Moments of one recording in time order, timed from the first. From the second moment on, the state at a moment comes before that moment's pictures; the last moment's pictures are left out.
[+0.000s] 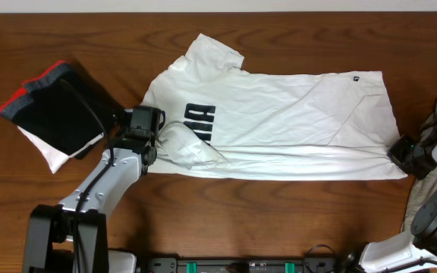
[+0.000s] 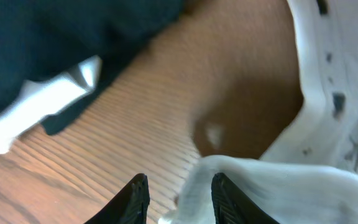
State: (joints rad) left arm -0.17 1.52 0.75 -0.49 -0.48 -0.27; right arm -0.57 1.77 0.97 -0.59 -0.03 0.27
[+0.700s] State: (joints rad) left arm -0.16 1.39 0.76 -0.56 -0.40 -0.27; right arm -0.57 1.77 0.97 -0.59 -0.04 0.27
